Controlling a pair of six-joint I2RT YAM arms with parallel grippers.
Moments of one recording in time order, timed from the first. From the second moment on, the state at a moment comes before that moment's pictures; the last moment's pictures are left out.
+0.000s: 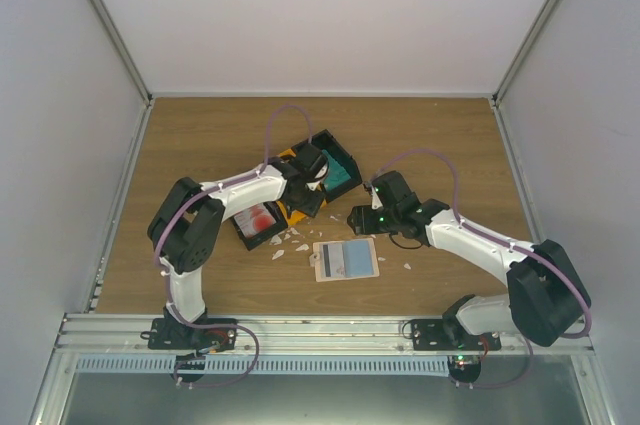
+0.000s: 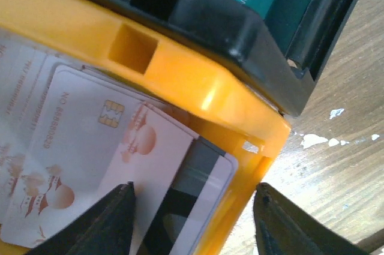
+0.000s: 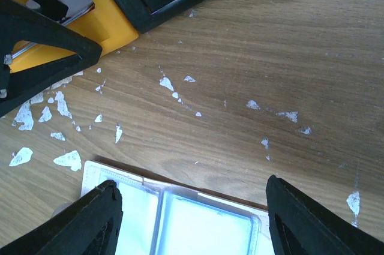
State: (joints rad) left arm -0.67 1.88 1.31 -0.64 -0.04 -0.18; right arm 0.61 1.34 0.74 -0.36 -0.13 0.47
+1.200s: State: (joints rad) left arm -0.64 1.76 1.30 -0.66 -0.01 -0.20; right arm 0.61 1.34 0.76 -0.32 -0.15 0.47
